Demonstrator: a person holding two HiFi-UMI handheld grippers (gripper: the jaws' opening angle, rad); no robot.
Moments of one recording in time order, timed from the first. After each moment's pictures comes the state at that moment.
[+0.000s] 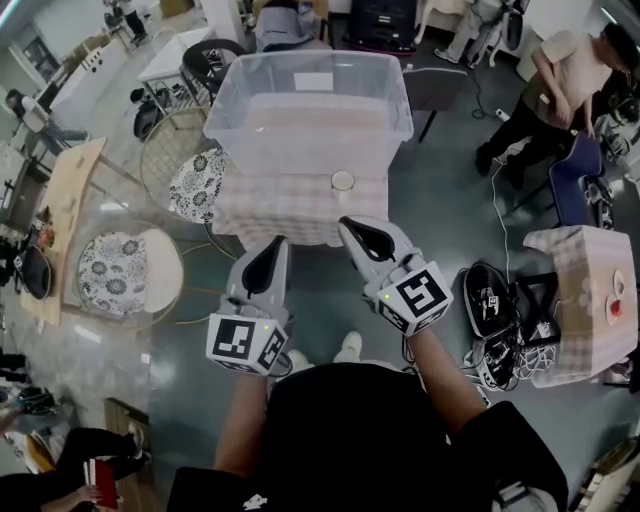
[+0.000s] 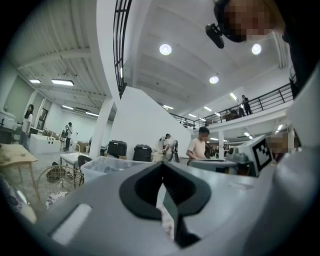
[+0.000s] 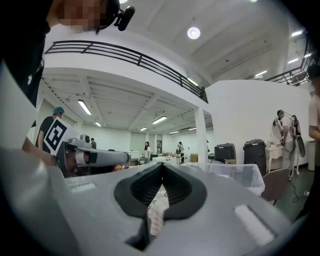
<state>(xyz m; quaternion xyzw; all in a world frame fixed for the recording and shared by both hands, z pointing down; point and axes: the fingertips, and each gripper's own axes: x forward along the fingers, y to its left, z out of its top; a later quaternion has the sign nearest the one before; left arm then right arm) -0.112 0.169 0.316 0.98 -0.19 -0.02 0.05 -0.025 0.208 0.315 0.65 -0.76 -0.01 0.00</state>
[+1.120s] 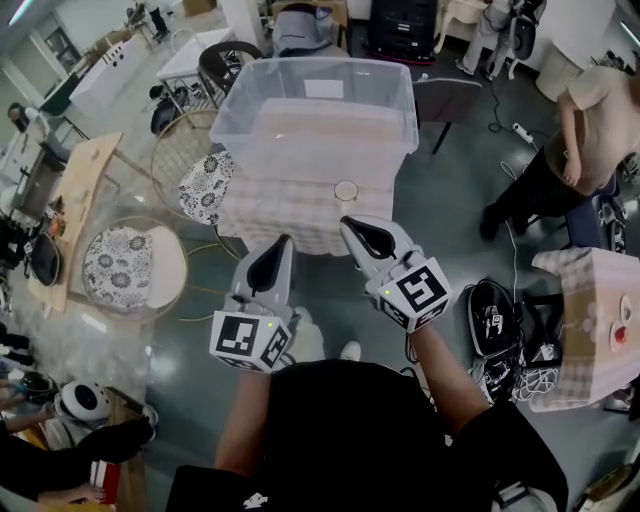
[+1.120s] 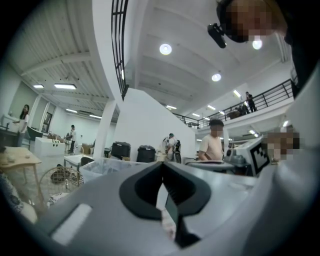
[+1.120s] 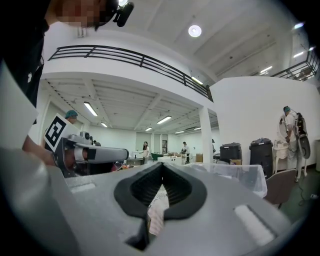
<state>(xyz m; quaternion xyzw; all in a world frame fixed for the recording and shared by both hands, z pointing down) -0.075 0.174 0.314 0.98 -0.22 -0.02 0.04 0.012 0.202 0.320 0.62 -0.78 -0.01 0.01</state>
